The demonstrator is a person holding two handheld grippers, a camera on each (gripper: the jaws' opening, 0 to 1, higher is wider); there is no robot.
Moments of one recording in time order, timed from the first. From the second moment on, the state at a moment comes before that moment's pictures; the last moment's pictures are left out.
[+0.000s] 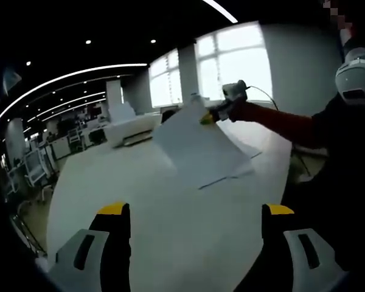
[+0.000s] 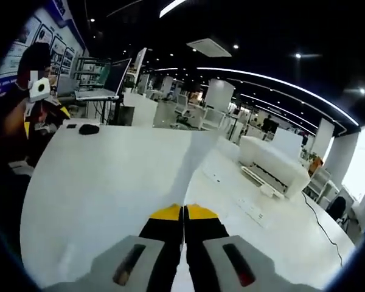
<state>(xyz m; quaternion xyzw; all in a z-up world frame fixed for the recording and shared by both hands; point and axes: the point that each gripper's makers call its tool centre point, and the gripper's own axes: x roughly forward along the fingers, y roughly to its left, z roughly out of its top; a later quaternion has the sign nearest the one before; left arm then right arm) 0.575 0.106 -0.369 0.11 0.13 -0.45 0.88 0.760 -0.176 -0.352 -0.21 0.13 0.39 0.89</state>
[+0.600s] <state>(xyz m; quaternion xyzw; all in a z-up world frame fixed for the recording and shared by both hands) 0.574 0.103 -0.369 0.11 0.13 -0.45 0.87 0.738 -0.170 -0.324 -0.20 0.10 0.42 0.88</state>
